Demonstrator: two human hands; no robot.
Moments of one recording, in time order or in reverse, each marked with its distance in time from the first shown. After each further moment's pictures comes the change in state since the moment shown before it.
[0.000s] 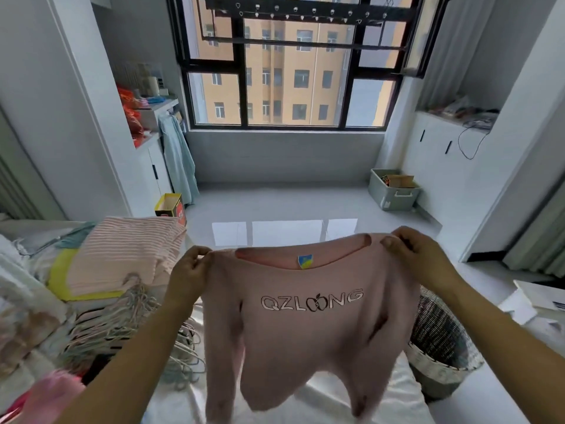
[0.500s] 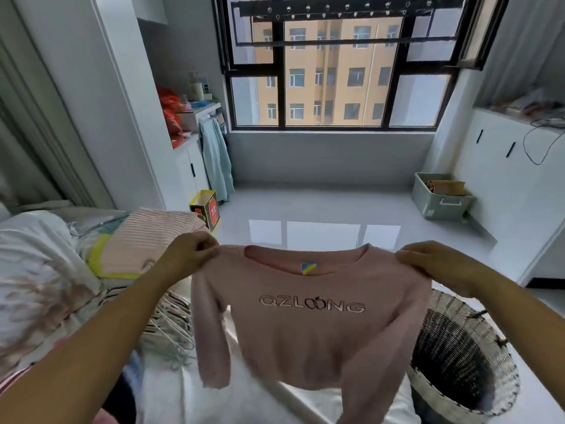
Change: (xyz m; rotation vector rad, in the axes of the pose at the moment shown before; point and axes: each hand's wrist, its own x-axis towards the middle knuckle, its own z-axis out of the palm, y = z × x) left_hand -0.018 0.082 0.067 0.662 -0.121 0.160; right_hand 0.060 0.086 -0.091 0.229 -0.563 0.143
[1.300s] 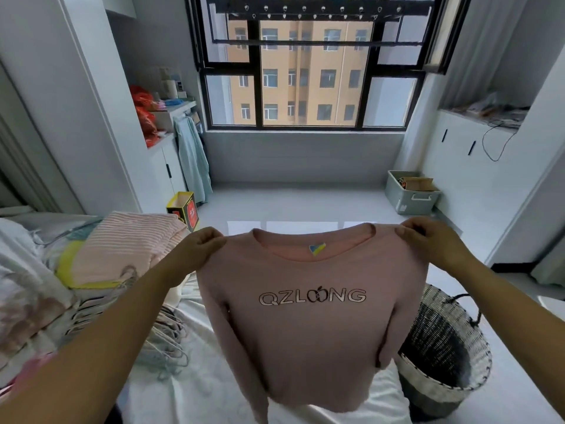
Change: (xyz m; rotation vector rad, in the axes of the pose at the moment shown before) left_hand 0.013 -0.009 0.014 -0.494 -0.186 -0.078; right_hand 0.003 -0.005 0.008 -0.338 0.506 -0.157
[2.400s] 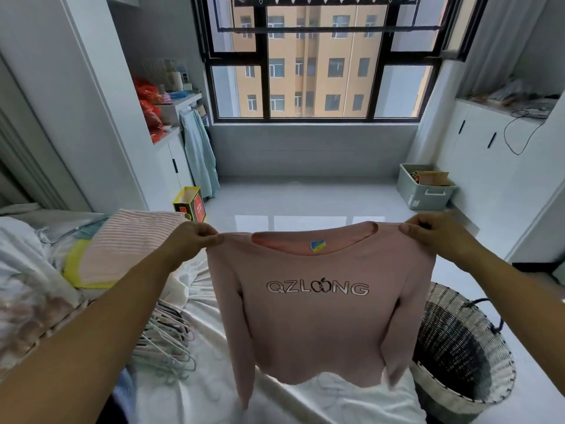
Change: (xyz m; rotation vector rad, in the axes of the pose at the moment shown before) left_hand 0.067 -0.025 -0.033 0.151 0.059 -0.050; right_hand 0.056 0.006 0.025 0.142 -0.088 0.039
